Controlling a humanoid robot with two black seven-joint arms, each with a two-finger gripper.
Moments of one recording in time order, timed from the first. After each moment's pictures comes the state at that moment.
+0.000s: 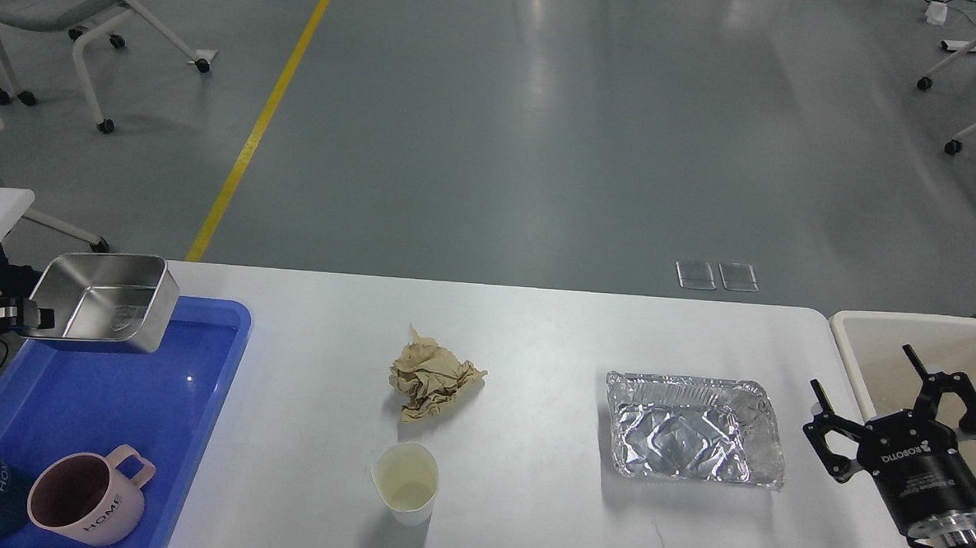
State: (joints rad) left arm -0.96 1.15 -0.01 -1.07 1.22 -0.47 -0.33; right arm -0.28 -0.25 1.71 1.48 -0.15 0.39 -0.04
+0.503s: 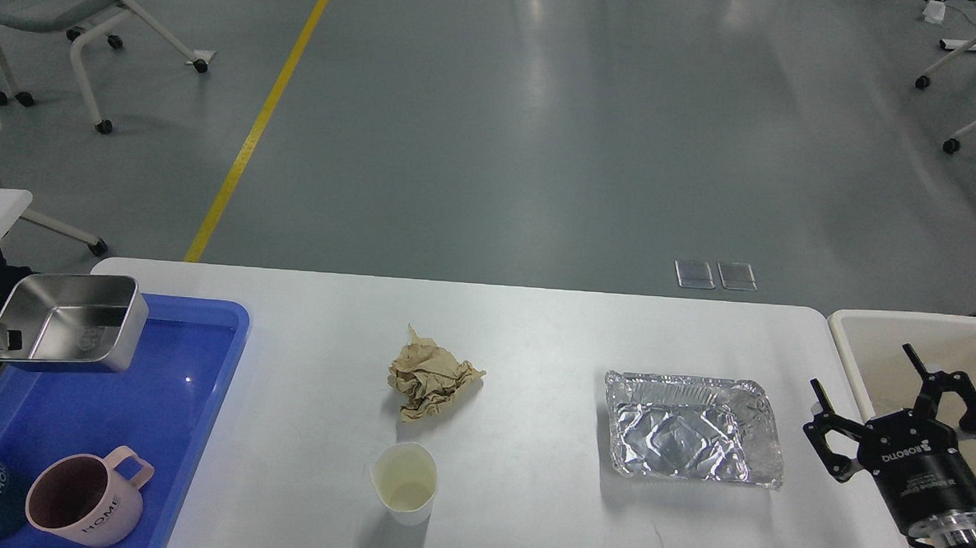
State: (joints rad) left arm -0.86 1.08 0.00 -0.94 1.23 -0.39 -0.33; right arm -0.28 -0.25 1.70 1.48 -0.15 0.39 -0.04
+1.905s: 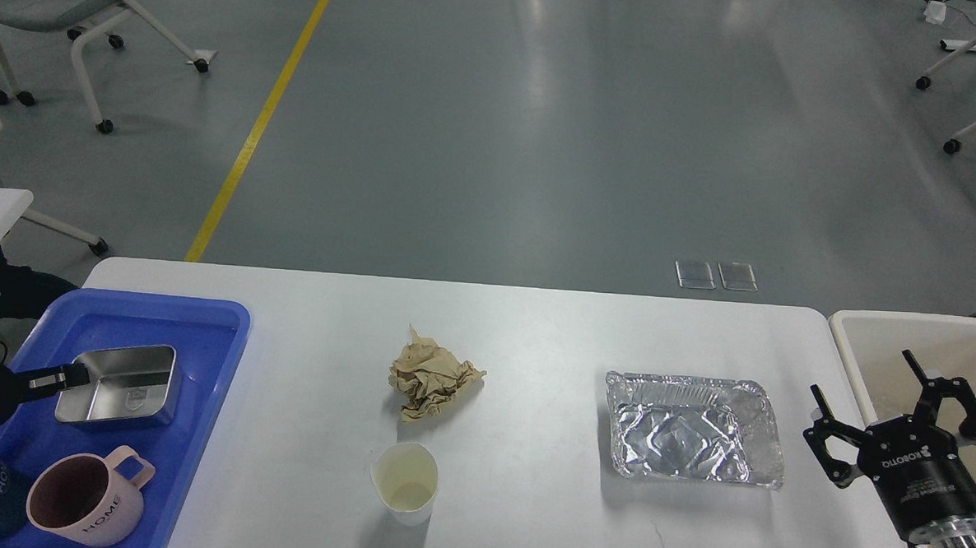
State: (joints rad) left arm -0.71 0.66 -0.02 -0.44 1.11 -0.28 -0.29; right arm -0.29 -0.25 1.71 1.48 -0.15 0.39 -0.04
